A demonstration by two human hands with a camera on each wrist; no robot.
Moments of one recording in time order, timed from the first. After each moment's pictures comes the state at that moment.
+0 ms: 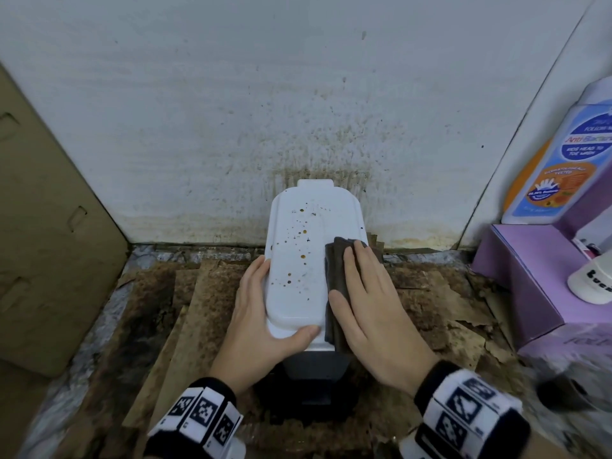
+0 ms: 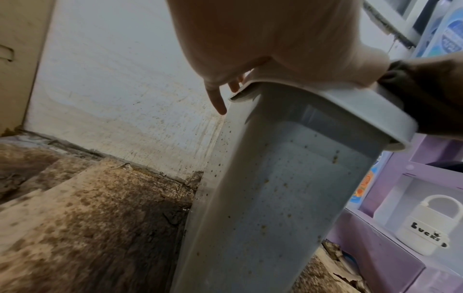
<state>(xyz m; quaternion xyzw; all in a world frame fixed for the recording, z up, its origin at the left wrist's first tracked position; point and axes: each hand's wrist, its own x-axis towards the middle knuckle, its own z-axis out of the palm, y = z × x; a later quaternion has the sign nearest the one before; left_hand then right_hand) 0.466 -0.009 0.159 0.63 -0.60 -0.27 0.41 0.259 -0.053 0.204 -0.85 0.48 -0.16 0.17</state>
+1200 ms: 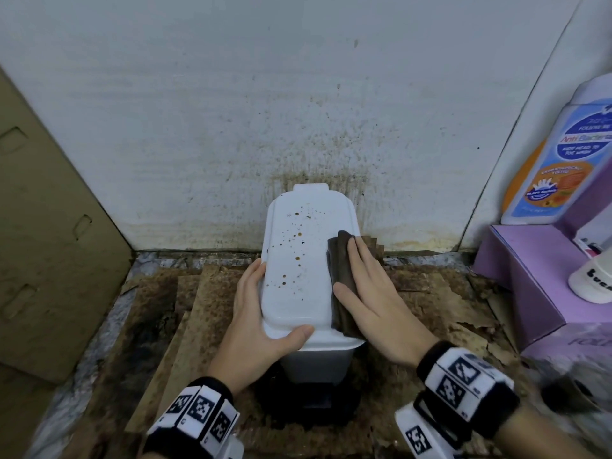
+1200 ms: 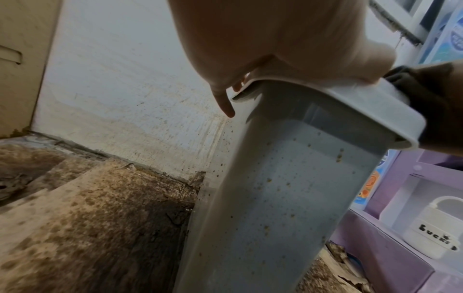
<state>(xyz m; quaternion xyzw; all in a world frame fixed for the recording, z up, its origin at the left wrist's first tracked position) 0.467 -0.010 0.157 0.62 -0.60 -0.28 0.42 0.245 -0.077 0.206 -0.82 0.45 -0.17 0.31</state>
